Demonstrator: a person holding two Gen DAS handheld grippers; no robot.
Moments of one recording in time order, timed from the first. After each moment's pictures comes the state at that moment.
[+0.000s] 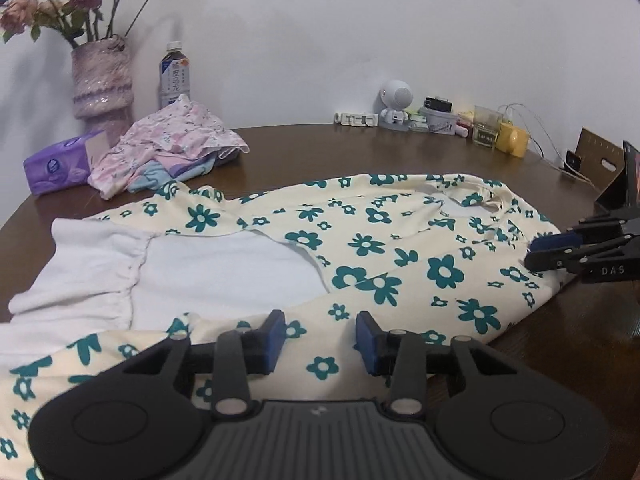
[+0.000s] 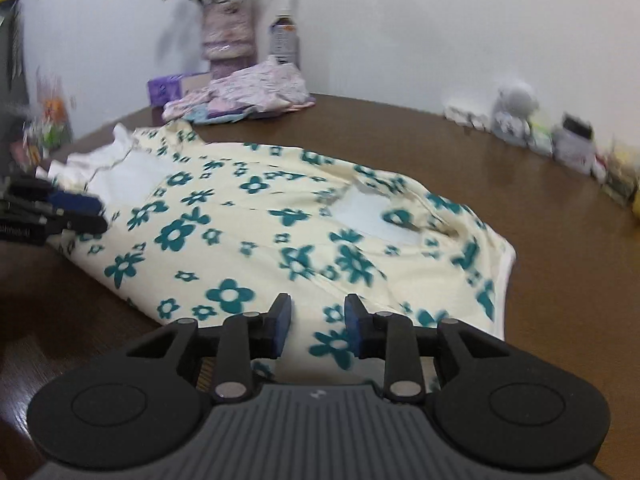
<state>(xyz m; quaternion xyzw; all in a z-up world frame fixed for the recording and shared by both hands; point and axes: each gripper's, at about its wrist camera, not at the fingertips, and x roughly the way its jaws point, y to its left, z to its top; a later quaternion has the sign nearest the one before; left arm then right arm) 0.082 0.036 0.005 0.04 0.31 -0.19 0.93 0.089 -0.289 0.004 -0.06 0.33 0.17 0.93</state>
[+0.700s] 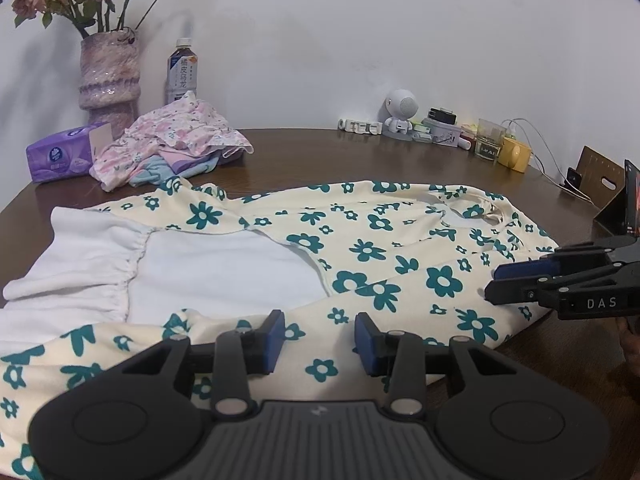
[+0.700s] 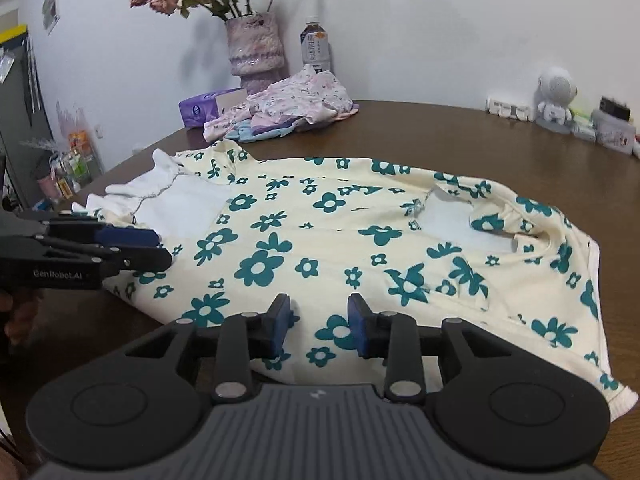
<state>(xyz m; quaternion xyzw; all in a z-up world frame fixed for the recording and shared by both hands) 0.083 0.040 0.005 0.01 0.30 -0.19 0.93 0.092 -0.238 -0.002 -0.01 0.32 0.22 0.92</state>
